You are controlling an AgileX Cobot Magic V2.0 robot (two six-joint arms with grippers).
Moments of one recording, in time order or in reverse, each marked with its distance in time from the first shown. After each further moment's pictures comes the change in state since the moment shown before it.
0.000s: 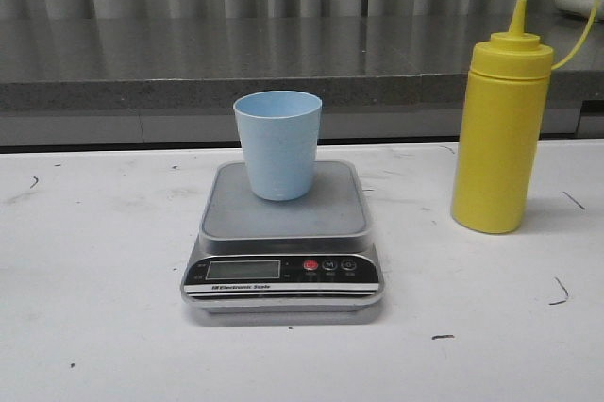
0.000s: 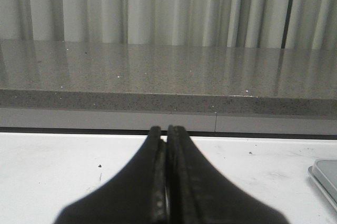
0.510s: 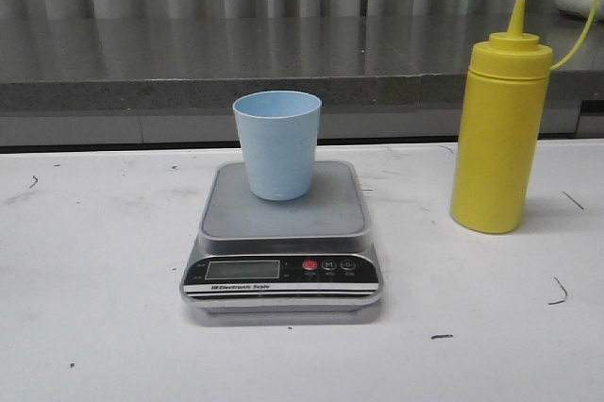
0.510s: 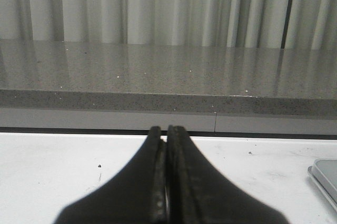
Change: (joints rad) left arm 0.000 0.000 0.000 0.000 0.000 0.000; right arm -0.169 -0.268 0.534 0.007 -0.580 -0.029
